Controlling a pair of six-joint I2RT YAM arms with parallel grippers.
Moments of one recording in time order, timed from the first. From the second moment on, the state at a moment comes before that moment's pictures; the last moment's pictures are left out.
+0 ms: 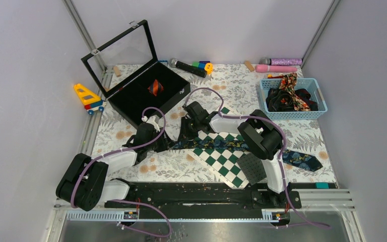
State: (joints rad) left arm -0.39 1.27 0.34 0.21 0.22 -0.66; right arm 0.81 2.09 1.31 -0.12 -0.35 0.73
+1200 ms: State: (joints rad) left arm -0.39 1.26 0.34 0.21 0.21 -0.67; right arm 0.82 2.00 1.27 -0.13 -0.29 0.71
